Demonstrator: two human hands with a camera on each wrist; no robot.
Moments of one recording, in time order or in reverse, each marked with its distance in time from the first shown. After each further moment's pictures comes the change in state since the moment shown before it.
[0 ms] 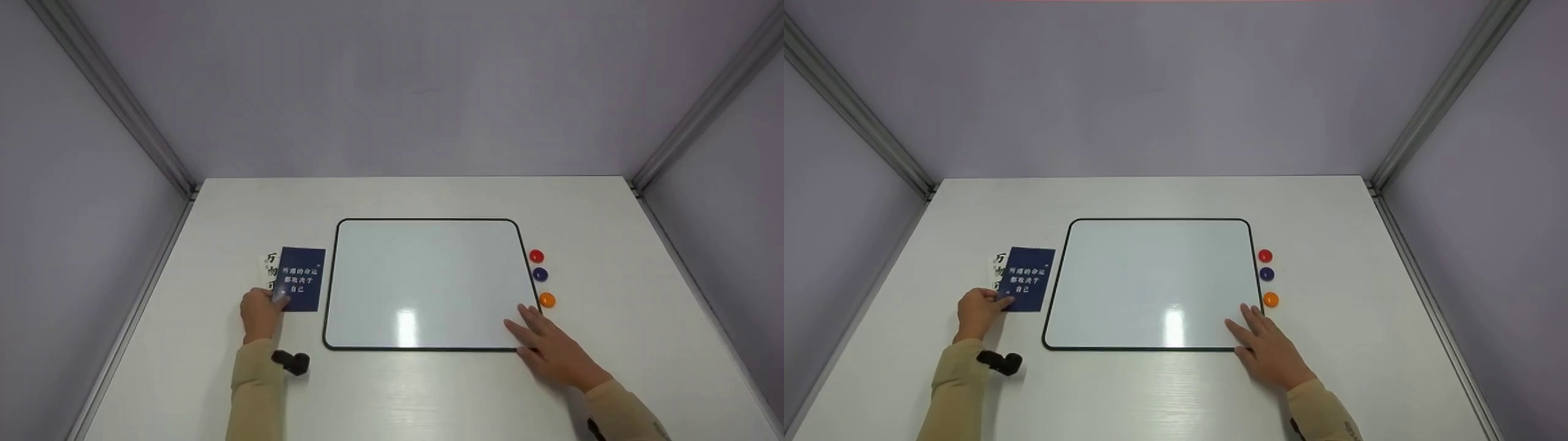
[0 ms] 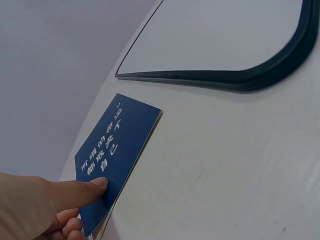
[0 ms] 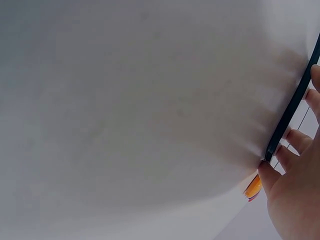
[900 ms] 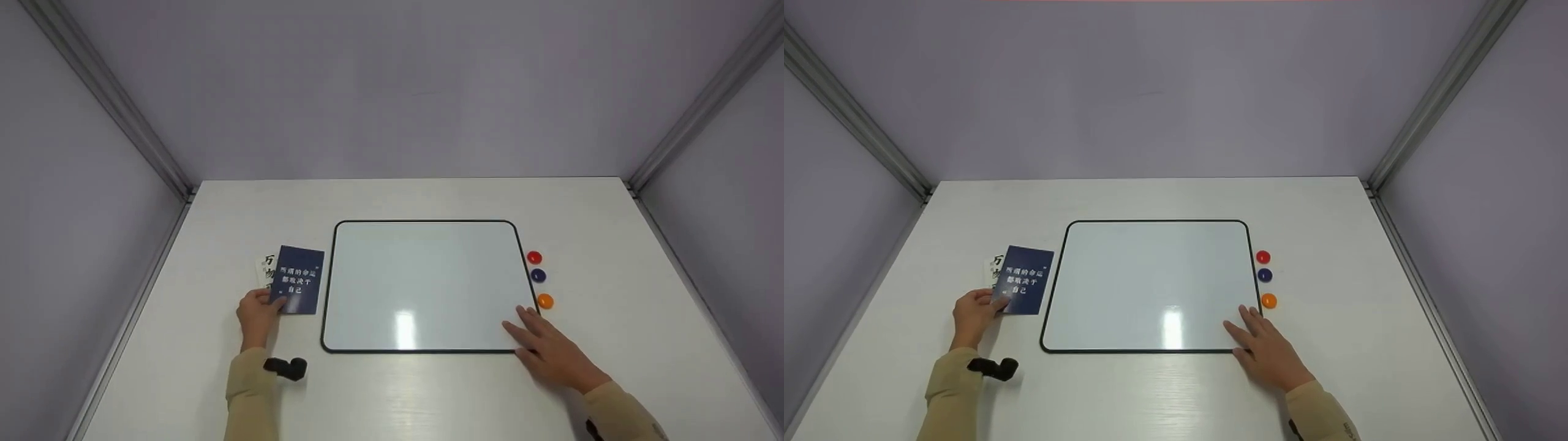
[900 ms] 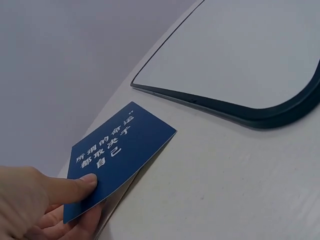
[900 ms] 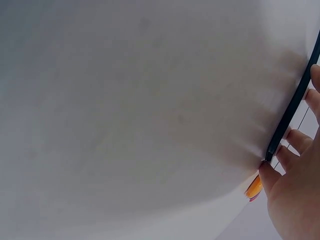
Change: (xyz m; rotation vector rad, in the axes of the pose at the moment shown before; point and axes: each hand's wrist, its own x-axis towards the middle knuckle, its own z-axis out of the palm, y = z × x) left_hand 0.001 -0.002 0.002 -0.210 -0.017 -0.111; right_hand -0.004 -0.002 0.001 -0.027 0.020 0.002
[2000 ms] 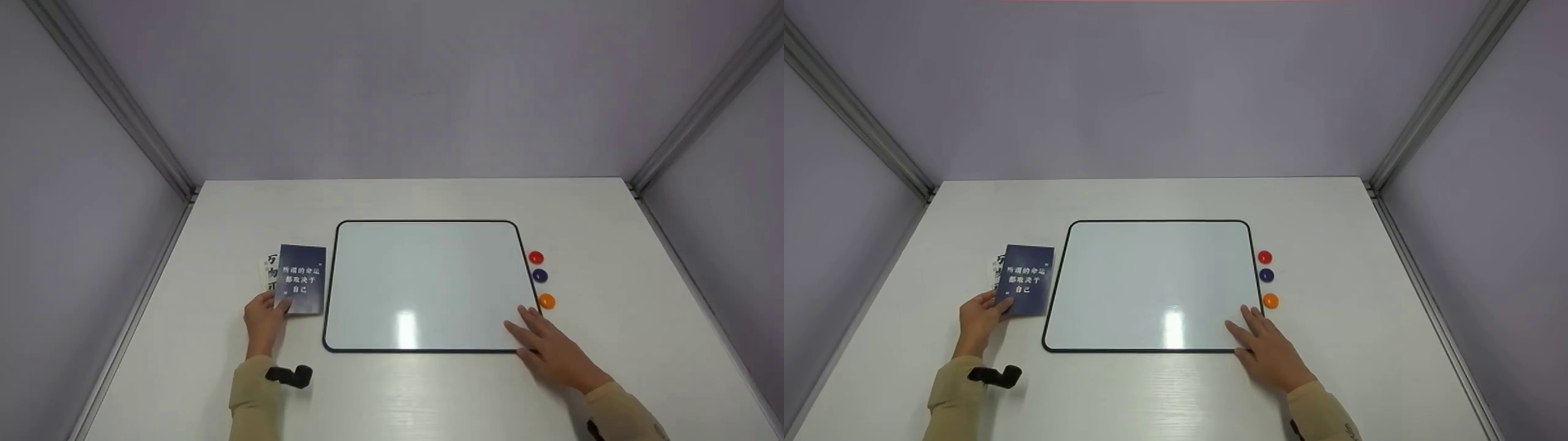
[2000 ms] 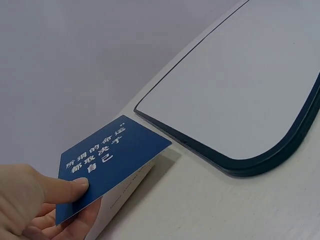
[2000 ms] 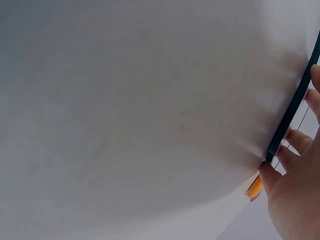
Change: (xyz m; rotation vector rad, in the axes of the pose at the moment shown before) left_hand -0.011 0.005 0.007 -0.132 -0.067 -0.075; right_hand 0.001 0.005 0.002 0.004 0.067 -0.038
